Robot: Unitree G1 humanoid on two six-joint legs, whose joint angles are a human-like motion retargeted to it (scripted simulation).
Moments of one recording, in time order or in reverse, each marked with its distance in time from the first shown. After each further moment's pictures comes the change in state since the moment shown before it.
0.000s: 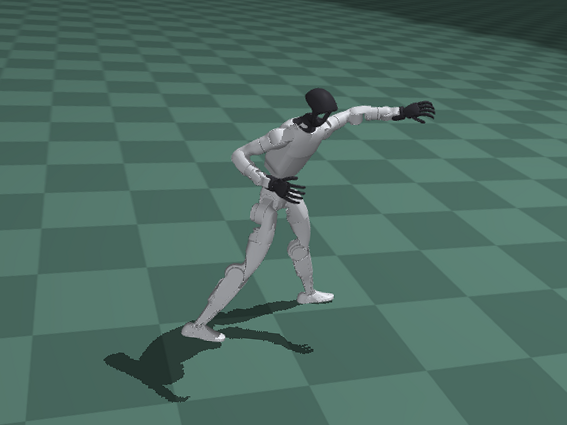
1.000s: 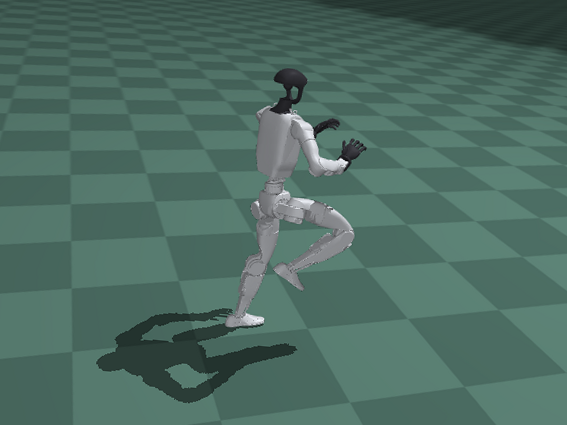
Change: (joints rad) left arm -0.609 -1.325 -0.814 -0.605 -0.261 -0.071 0.139; right arm -0.334 -0.289 0.396 0.325 -0.804 0.040 -0.573; waist 0.384 0.107 -0.257; left_leg 0.337 -0.199 -0.906 0.215 -0.465 0.059; right_leg -1.137 0.150 -0.791 1.916 0.068 -0.164
